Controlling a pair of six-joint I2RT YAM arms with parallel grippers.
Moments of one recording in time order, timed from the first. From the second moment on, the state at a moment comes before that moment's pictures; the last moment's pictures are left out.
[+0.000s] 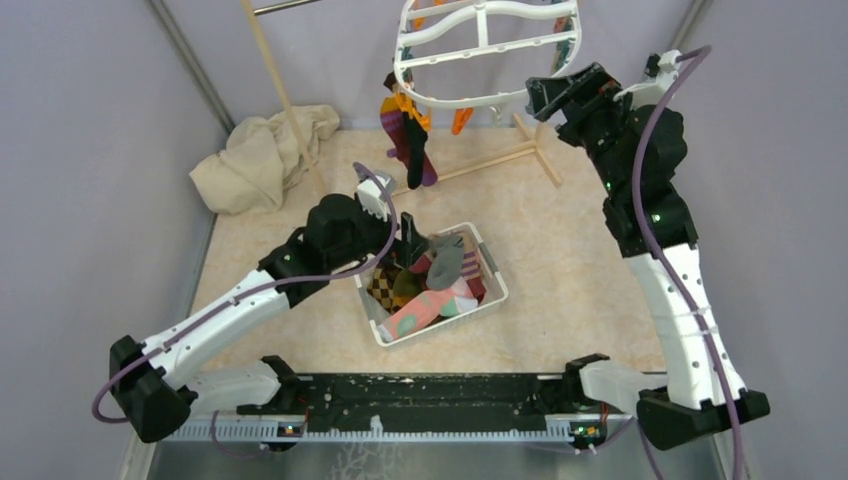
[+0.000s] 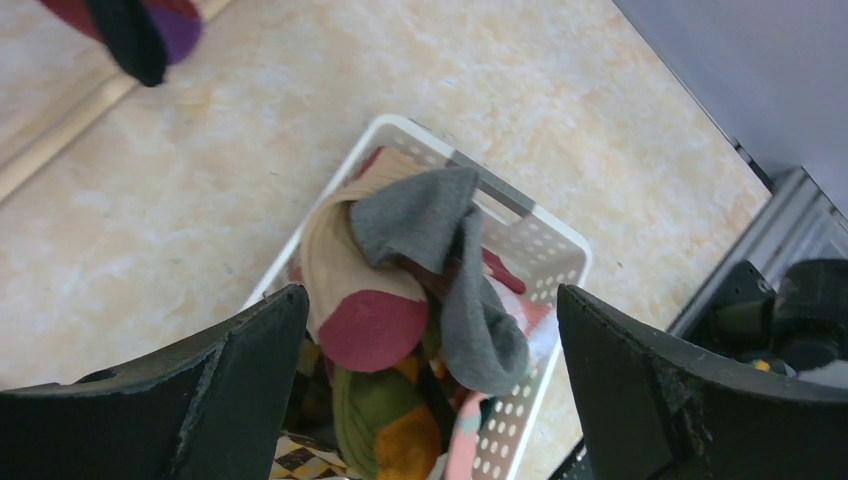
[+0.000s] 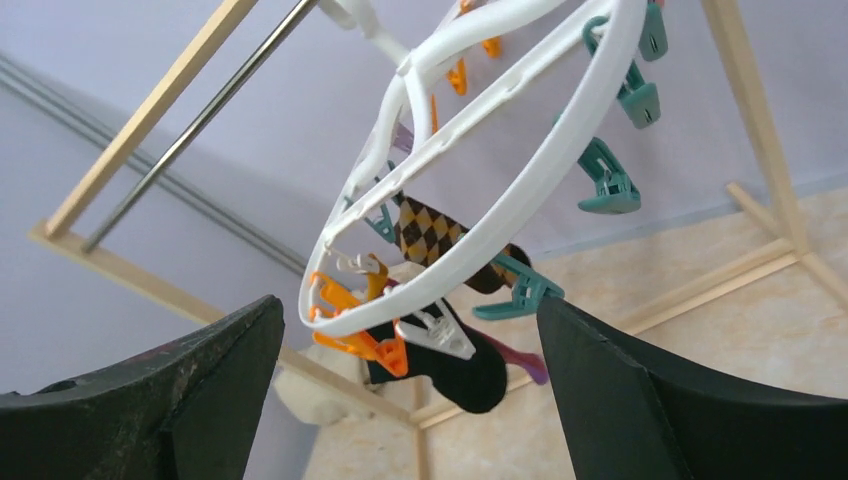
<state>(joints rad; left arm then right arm) -0.80 1.12 0.94 -0.16 0.05 -0.31 0.35 1.08 1.51 -0.30 0.09 0.64</state>
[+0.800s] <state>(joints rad) -0.54 1.23 0.99 -0.12 0.08 -0.31 0.15 1.34 1.48 -0.03 -0.22 1.09</state>
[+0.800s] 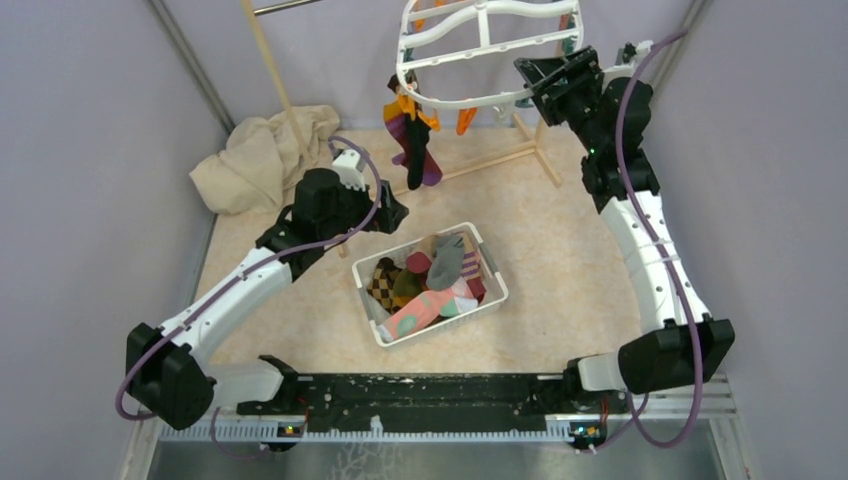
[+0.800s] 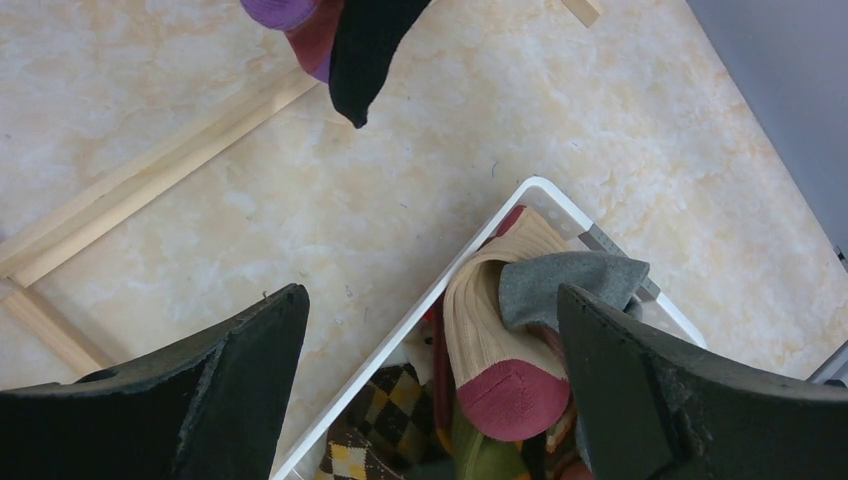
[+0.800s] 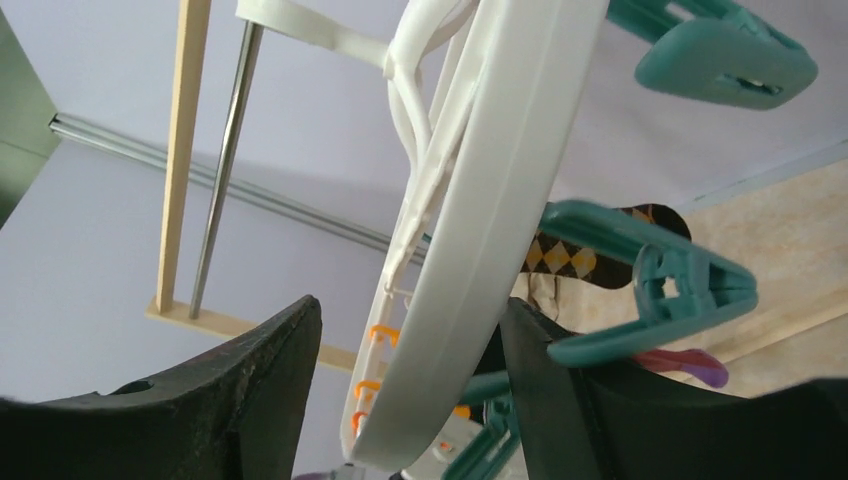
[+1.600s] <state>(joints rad) -0.54 1.21 0.99 -0.12 0.08 -0.31 0.11 1.44 1.50 0.07 -0.37 1.18</state>
